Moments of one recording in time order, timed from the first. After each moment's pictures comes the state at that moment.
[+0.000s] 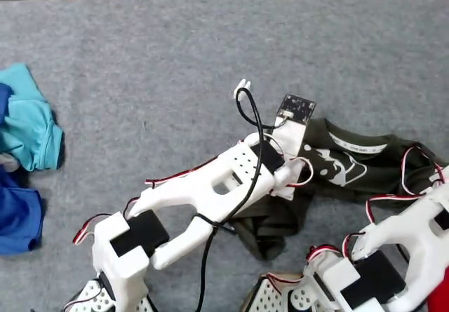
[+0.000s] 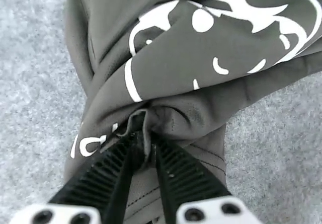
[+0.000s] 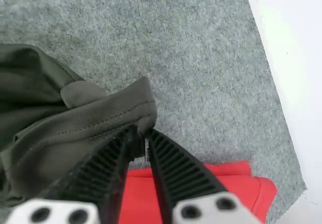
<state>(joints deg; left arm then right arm) 49.8 14.8 2.7 57.2 20.2 55.5 -13.3 40.6 24.9 36.6</state>
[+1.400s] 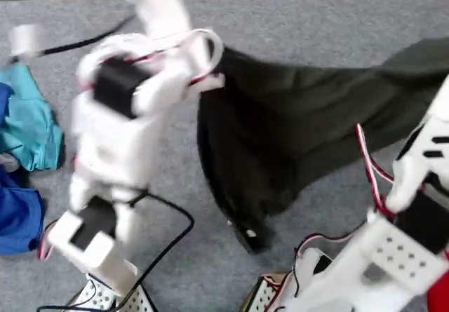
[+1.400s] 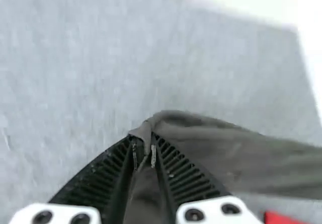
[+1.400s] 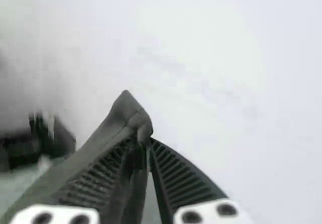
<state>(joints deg) 23.3 3.3 -62.2 100.3 22.4 36.0 -52.0 19.6 36.4 -2.7</state>
